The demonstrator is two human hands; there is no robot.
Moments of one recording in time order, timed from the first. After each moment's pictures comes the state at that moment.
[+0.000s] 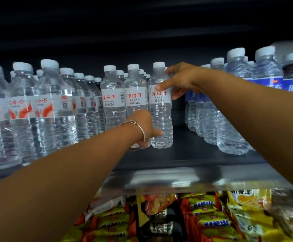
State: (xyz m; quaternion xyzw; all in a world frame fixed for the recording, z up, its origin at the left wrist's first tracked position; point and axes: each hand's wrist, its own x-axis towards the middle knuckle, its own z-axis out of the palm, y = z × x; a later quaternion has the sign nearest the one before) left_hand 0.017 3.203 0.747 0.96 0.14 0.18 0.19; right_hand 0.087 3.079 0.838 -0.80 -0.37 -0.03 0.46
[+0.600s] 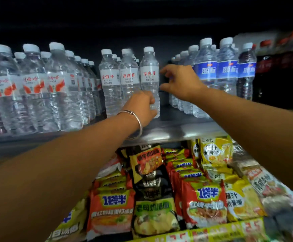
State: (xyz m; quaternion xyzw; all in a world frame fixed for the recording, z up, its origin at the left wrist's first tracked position) left_hand -0.064 3.165 0.720 0.94 0.00 0.33 0.13; right_hand 0.005 3.036 0.761 -0.82 -0.35 -0.34 0.29
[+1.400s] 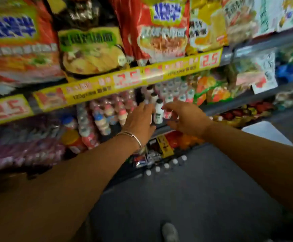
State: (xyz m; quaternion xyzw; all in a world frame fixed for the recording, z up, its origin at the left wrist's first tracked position) left_hand -0.129 3.058 0.242 0.97 -0.07 0.04 0.23; right_hand -0.091 2.894 0.255 -0.93 -0.30 0.01 0.19
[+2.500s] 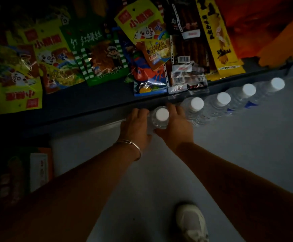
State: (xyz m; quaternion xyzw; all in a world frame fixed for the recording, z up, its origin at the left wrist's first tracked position) left_hand -0.140 3.107 -0.354 0.94 0.15 -0.19 0.23; right_hand -0.103 2.991 -0.389 -0.94 -0.09 0.17 0.28
